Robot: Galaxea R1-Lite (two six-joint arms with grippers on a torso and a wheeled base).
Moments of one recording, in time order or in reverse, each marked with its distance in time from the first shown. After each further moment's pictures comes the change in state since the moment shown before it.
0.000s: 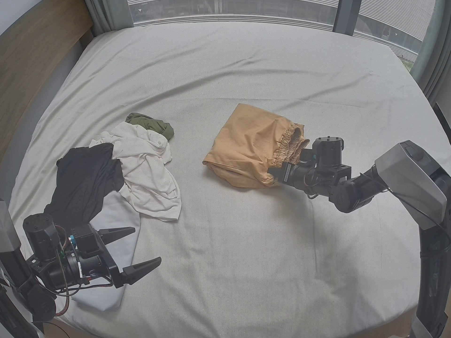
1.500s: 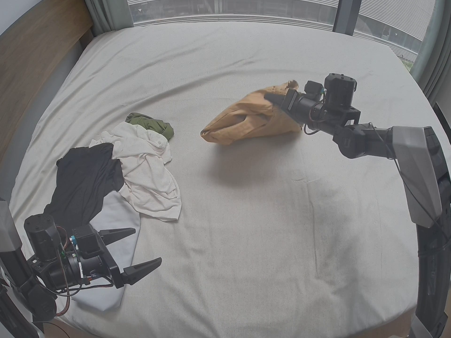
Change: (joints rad) left arm 0.000 0.009 0.000 0.000 0.002 0.000; right arm -0.036 0.058 -0.602 0.189 0.161 0.114
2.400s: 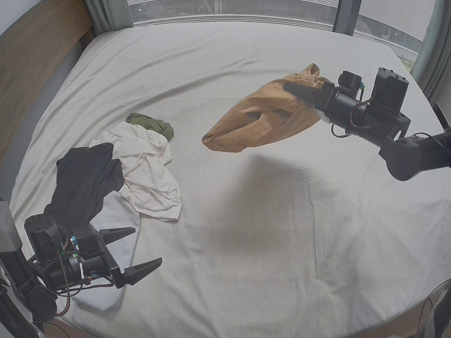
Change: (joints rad) left arm -0.006 0.000 0.000 0.000 0.016 0.024; right arm 0.036 -0.469 0.660 -0.339 0.078 0.000
